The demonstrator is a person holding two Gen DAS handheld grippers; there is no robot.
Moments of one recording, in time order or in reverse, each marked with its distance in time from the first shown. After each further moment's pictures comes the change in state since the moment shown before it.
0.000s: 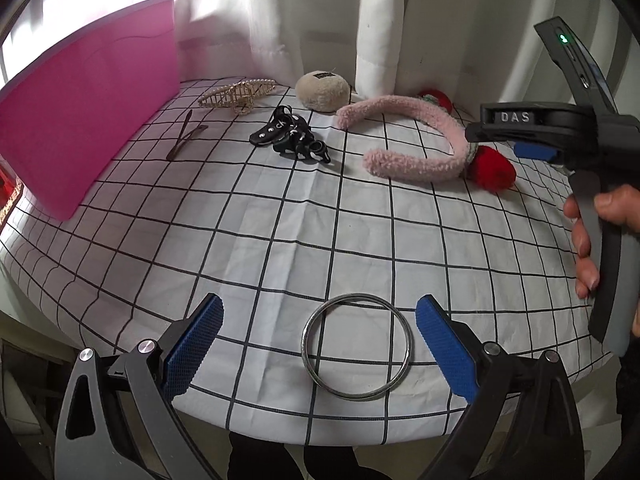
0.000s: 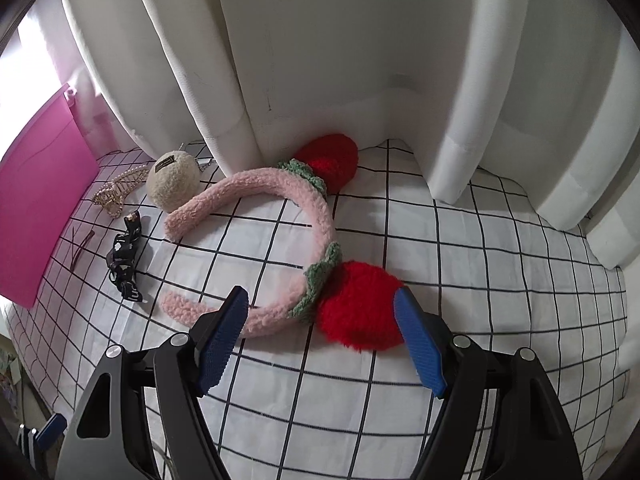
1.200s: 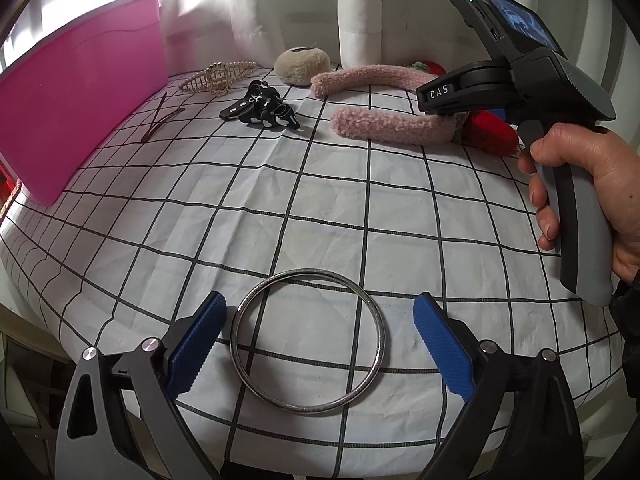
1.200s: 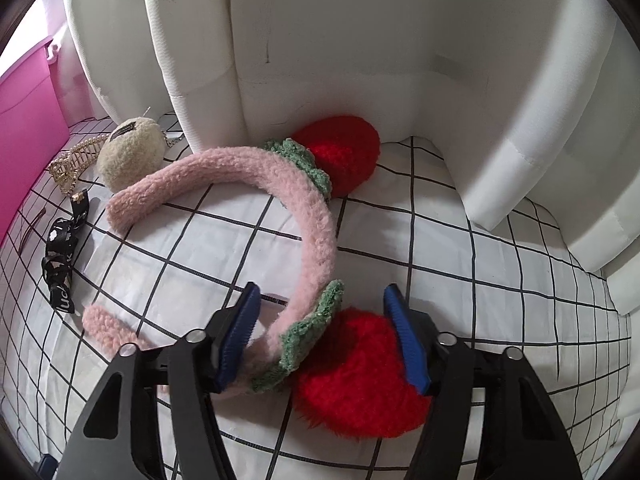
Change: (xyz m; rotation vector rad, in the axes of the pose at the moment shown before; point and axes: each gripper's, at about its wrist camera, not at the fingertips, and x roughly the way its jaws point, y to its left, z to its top) left arm 0.033 -0.036 -0.022 0.016 -0.020 0.060; right arm 0.071 0.007 0.013 -0.103 0.006 -0.062
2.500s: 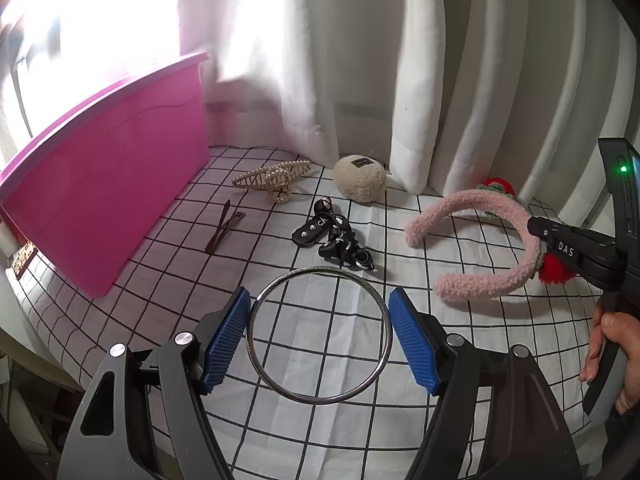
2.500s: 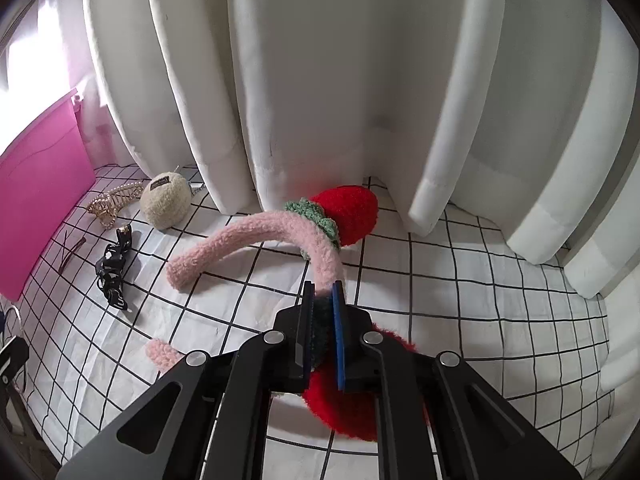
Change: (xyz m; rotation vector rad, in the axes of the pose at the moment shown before) left arm -0.047 0.074 0.096 -0.024 -0.148 0.007; right arm -0.092 -0.019 -0.015 0.068 -0.147 0.007
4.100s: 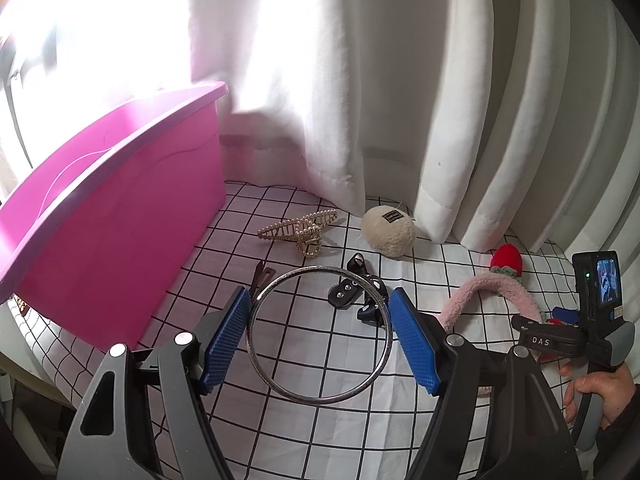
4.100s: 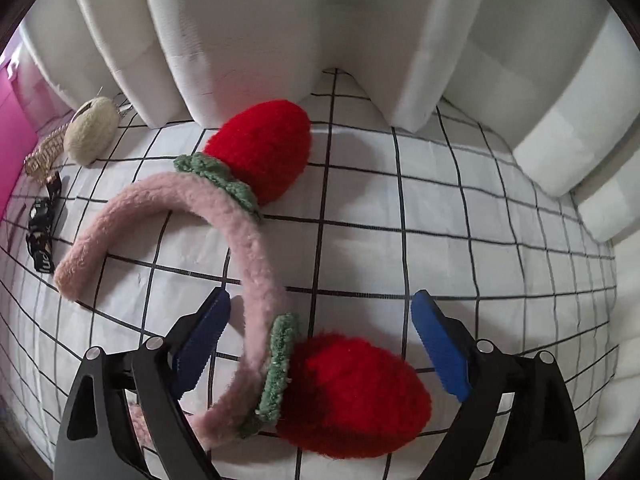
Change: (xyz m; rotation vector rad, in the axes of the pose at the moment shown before) left arm 0.006 0.041 0.051 0.000 -0.030 -0.015; right arm 0.070 -0.023 -0.027 0.111 0.327 -0.065
